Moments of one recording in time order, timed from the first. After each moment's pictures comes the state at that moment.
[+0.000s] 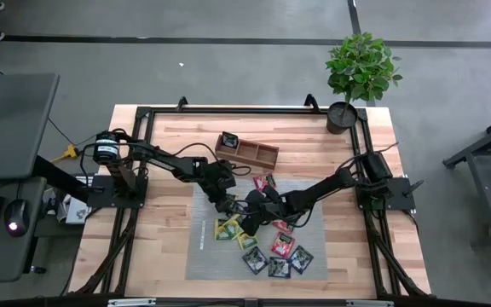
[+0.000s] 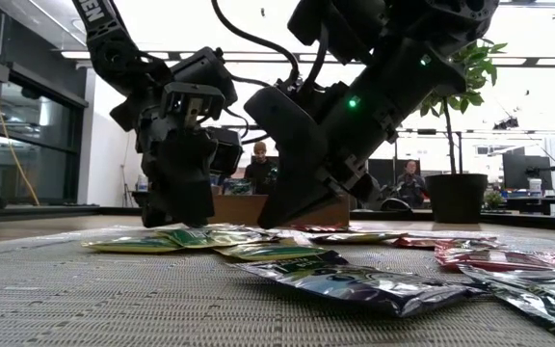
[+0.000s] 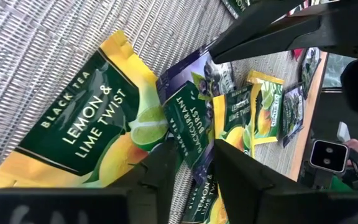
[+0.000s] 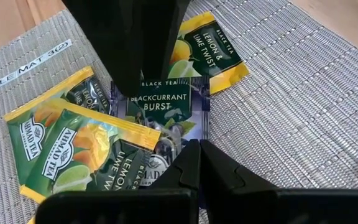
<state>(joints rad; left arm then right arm) 0.07 1.75 0.76 0.09 0.57 -0.68 0.26 2.01 1.10 0.08 0.37 0.75</state>
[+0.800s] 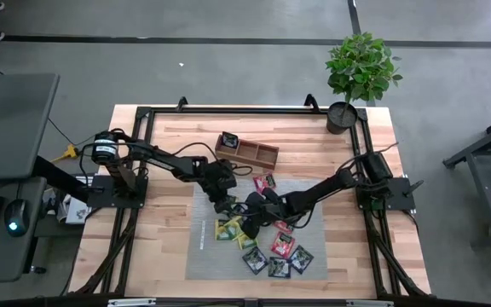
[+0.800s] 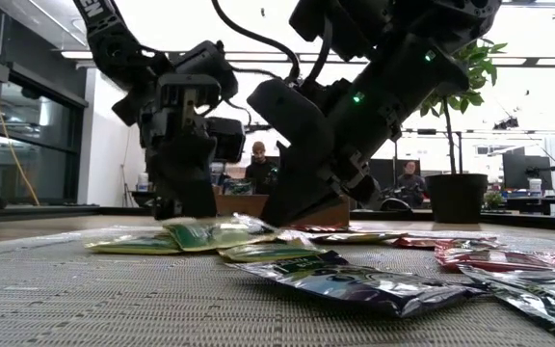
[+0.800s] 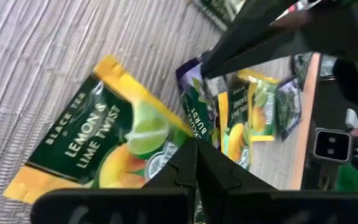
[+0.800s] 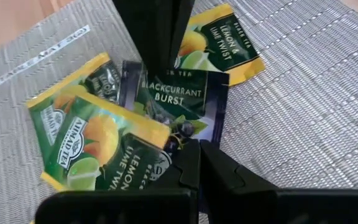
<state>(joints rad) 0.07 1.72 0.78 0.07 0.57 -0.59 0.27 2.01 1.10 0.08 0.32 0.75</state>
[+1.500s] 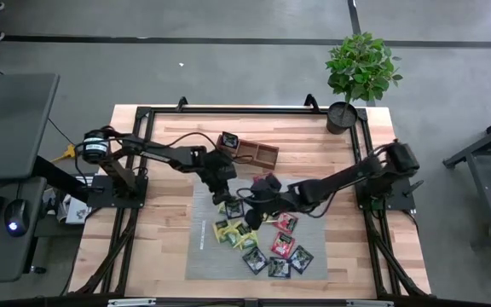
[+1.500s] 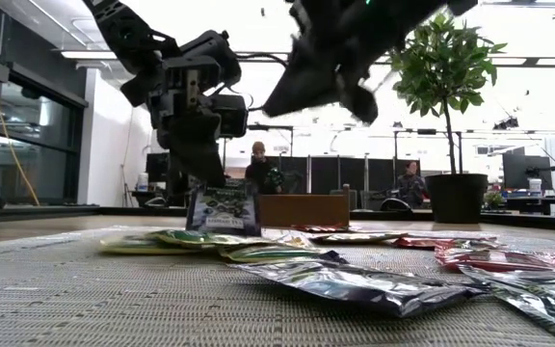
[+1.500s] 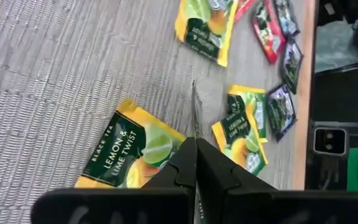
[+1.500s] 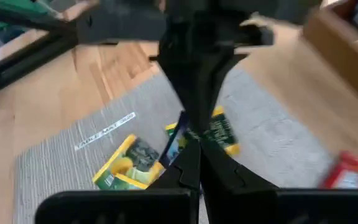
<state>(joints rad) 0.15 1.65 0.84 -0.10 0.57 -0.42 0.26 1.74 1.10 -0.03 0.39 0.70</state>
